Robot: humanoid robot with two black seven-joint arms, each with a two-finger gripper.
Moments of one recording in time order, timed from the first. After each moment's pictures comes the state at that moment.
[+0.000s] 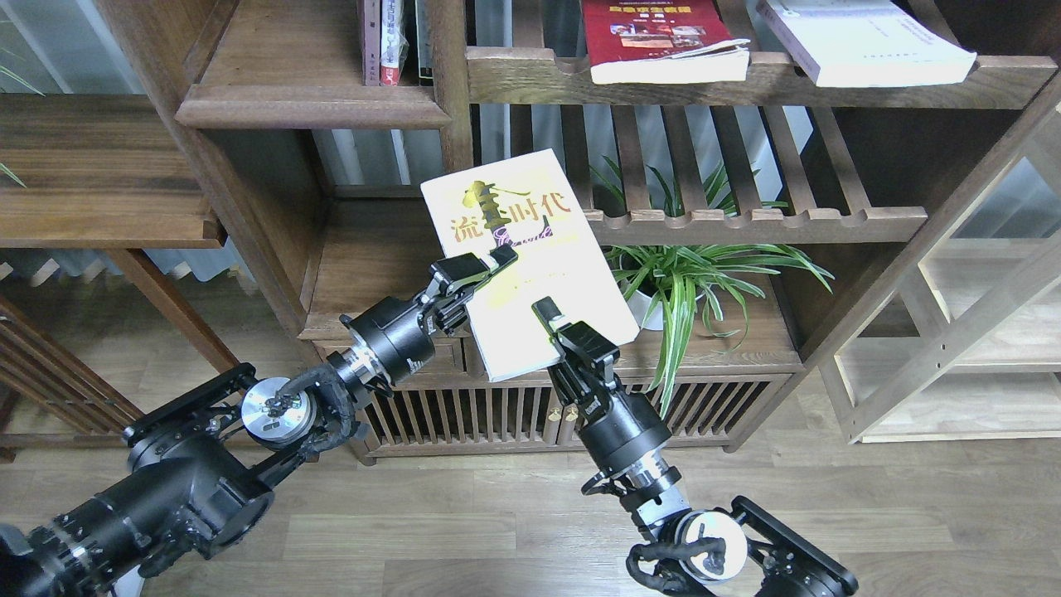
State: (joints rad) left arm -0.58 0.11 -0.62 -0.99 -0.58 -0.49 0.22; right arm 0.07 0.01 0.82 1.25 0.27 0.58 0.12
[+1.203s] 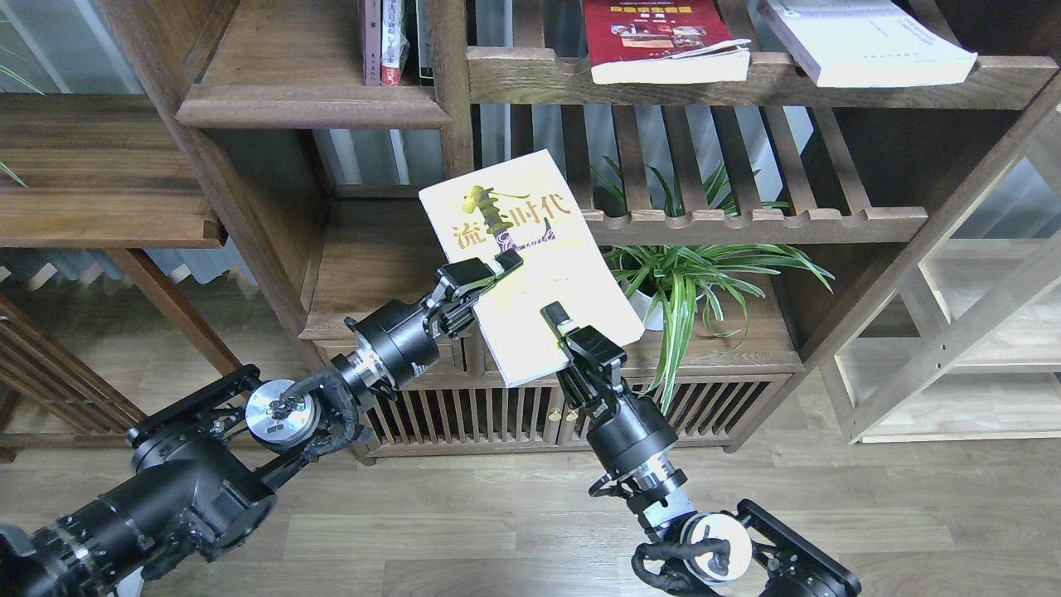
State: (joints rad) left arm -0.57 0.11 -0.61 -0.99 -0.56 -0.49 0.22; right arm 0.07 0.00 0.85 1.20 0.27 0.58 0.11
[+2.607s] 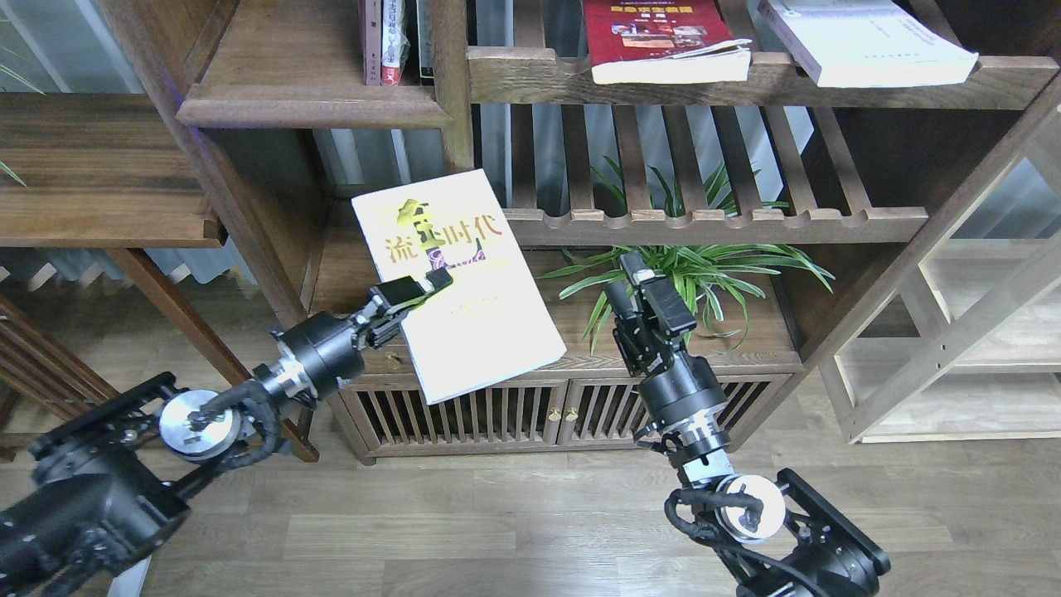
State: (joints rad) left arm -0.52 0.36 -0.61 -1.11 -0.49 -0.49 0.22; right arm 0.11 0.00 1.05 1.14 0.26 0.58 0.11
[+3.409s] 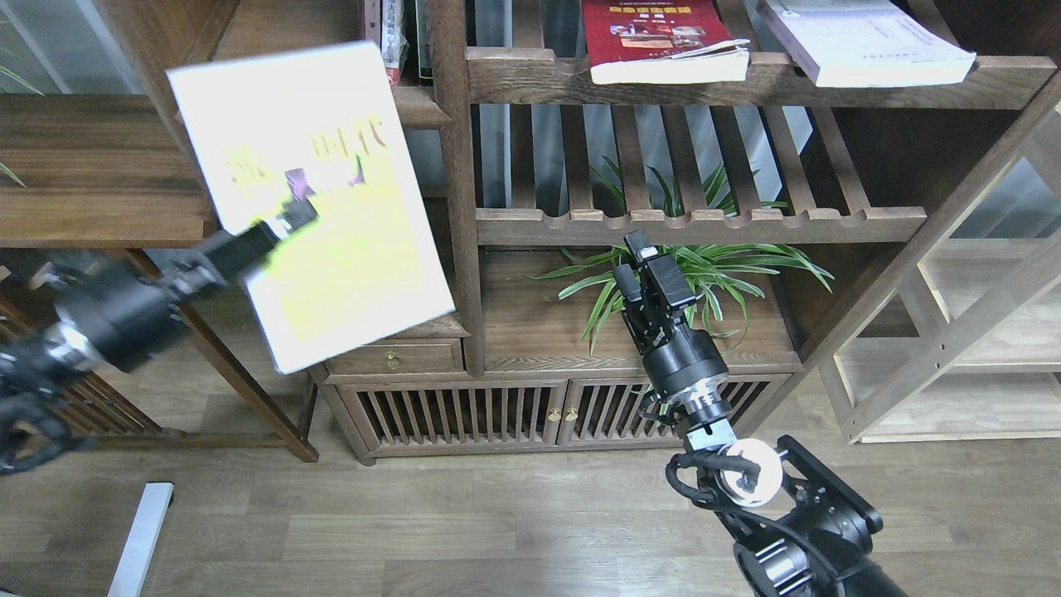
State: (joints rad) left arm -0.21 0.77 -1.24 -1.69 -0.10 -0.49 0.20; right arm 0.24 0.00 1.04 0.99 0.26 0.58 0.11
